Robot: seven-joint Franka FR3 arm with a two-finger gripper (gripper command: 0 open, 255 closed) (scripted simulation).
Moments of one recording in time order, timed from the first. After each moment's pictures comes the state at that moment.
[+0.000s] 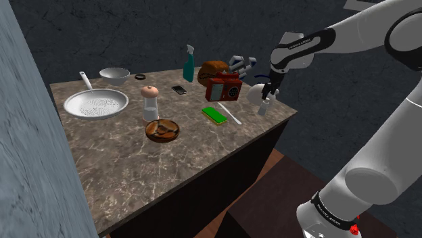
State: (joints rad) arm -0.10 0.04 -0.40 -2.13 -0.08 2.26 -0.49
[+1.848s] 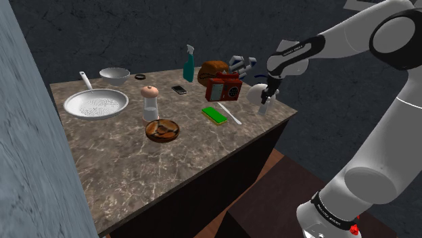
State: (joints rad) arm -0.11 0.12 -0.40 -2.13 -0.04 2.34 -0.52
